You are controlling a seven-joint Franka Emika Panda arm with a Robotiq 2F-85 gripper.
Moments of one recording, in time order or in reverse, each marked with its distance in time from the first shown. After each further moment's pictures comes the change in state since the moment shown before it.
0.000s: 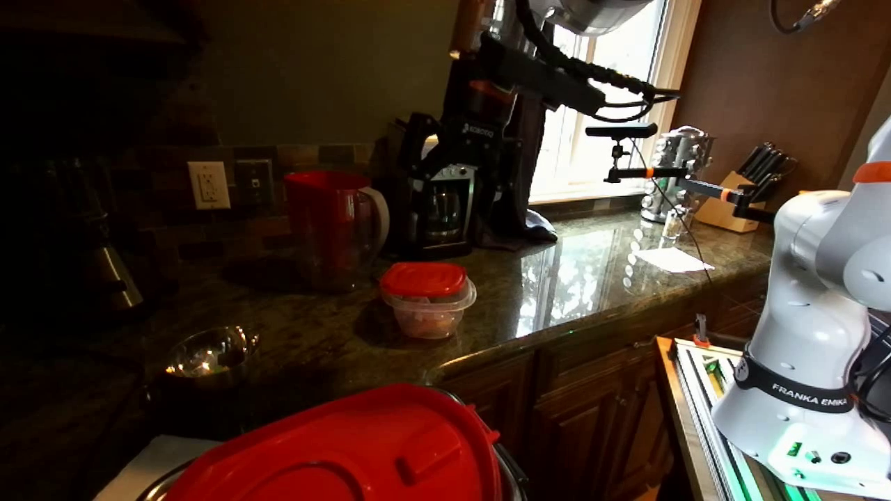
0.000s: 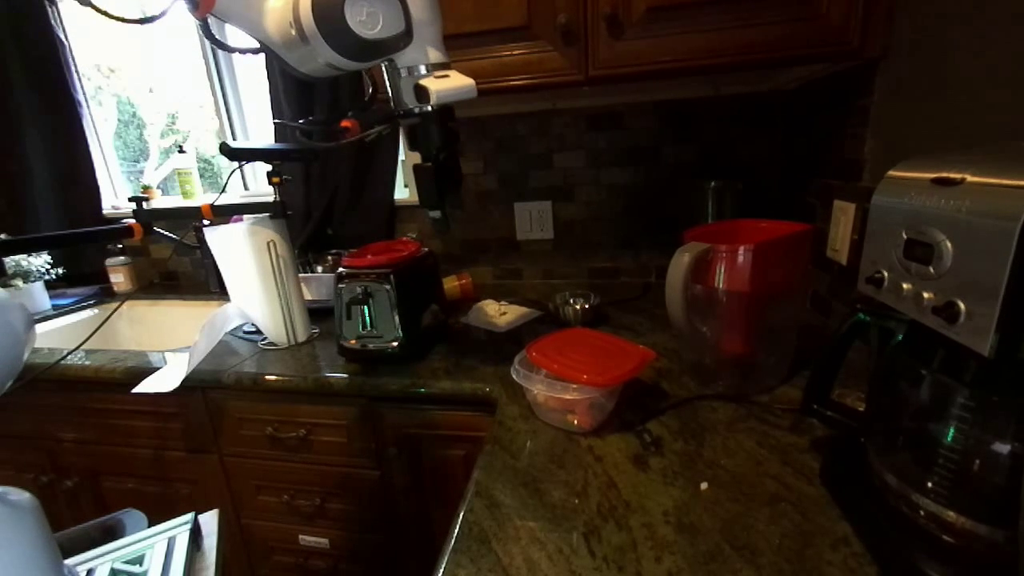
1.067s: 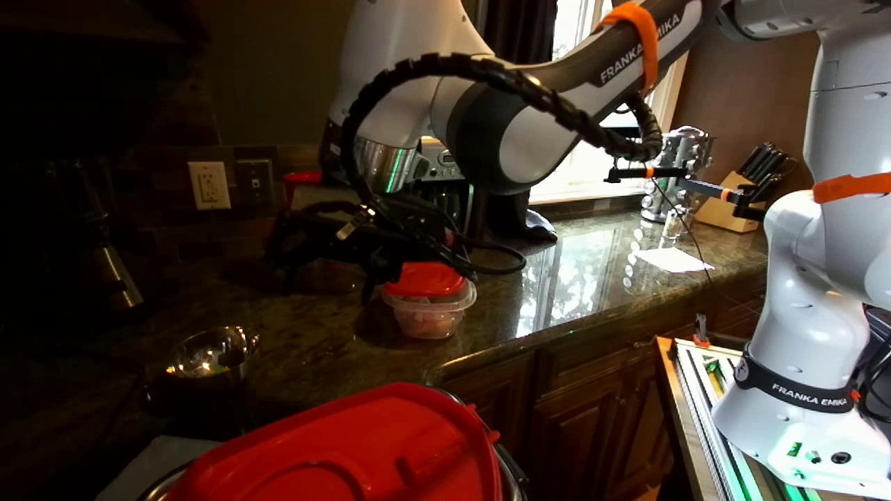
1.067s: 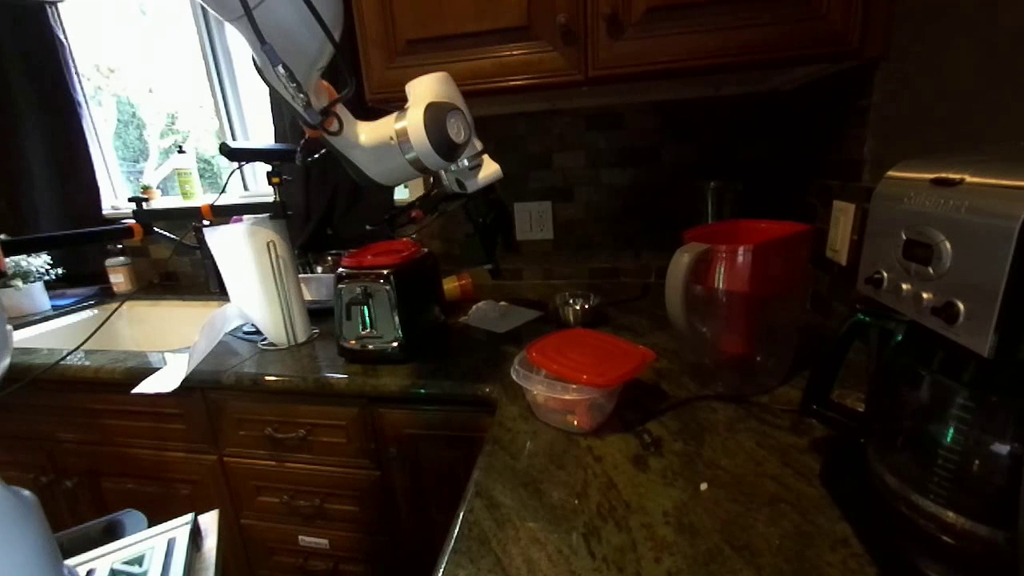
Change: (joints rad) arm 0.148 0.517 -0.011 0.242 -0.588 0.334 0.726
